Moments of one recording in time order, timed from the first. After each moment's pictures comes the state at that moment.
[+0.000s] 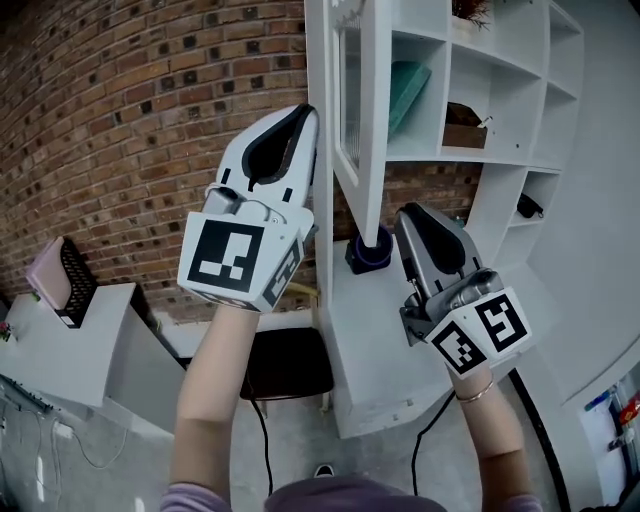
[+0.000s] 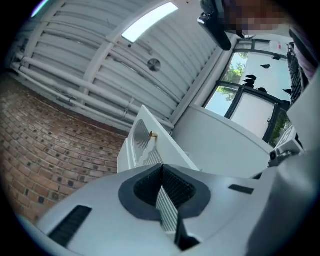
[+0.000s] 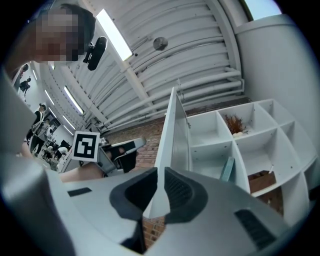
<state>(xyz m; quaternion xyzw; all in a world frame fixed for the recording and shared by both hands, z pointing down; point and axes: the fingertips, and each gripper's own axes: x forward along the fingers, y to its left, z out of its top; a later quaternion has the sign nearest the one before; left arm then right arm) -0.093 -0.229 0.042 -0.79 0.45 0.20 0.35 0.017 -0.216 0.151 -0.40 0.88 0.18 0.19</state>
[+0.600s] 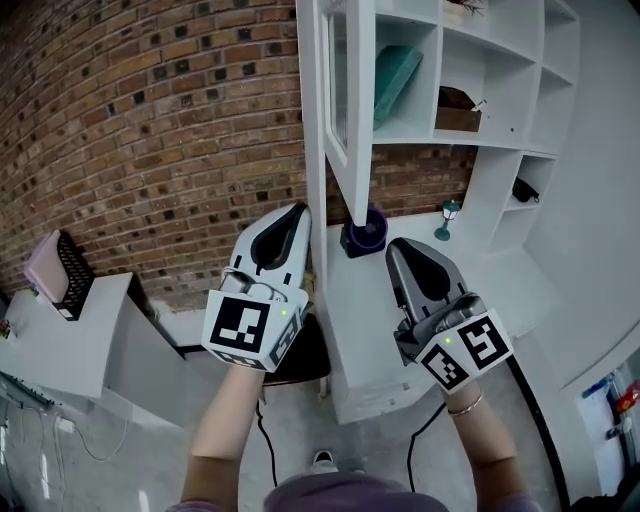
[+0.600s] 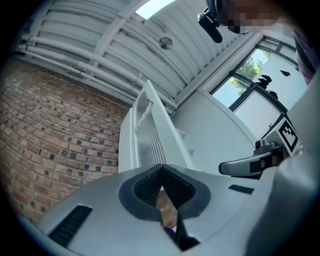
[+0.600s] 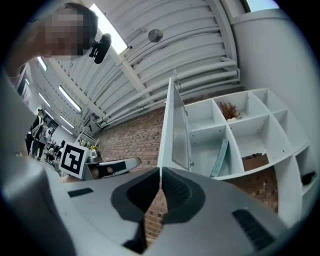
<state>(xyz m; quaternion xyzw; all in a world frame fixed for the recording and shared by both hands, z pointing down) -0.090 -0.229 0.185 -0.83 0.49 0.13 0.22 0.027 -0.200 0.222 -0.40 0.89 0.13 0.15</state>
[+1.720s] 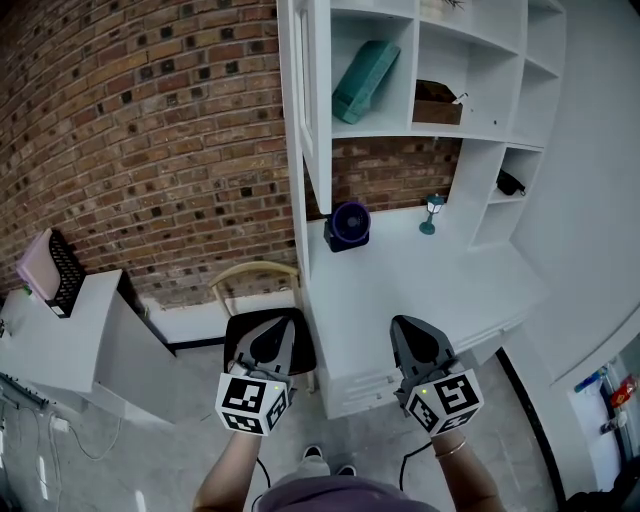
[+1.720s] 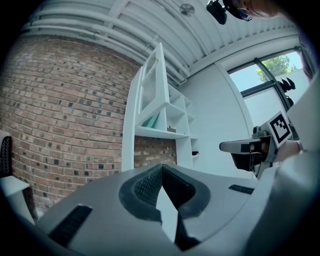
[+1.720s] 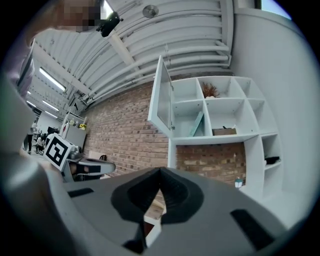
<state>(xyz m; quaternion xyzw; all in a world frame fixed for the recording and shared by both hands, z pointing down) -0.081 -0.180 0.395 -0.85 0.53 0.01 0.02 0.097 -0.160 0.372 -0.49 0.87 0.05 0.02</state>
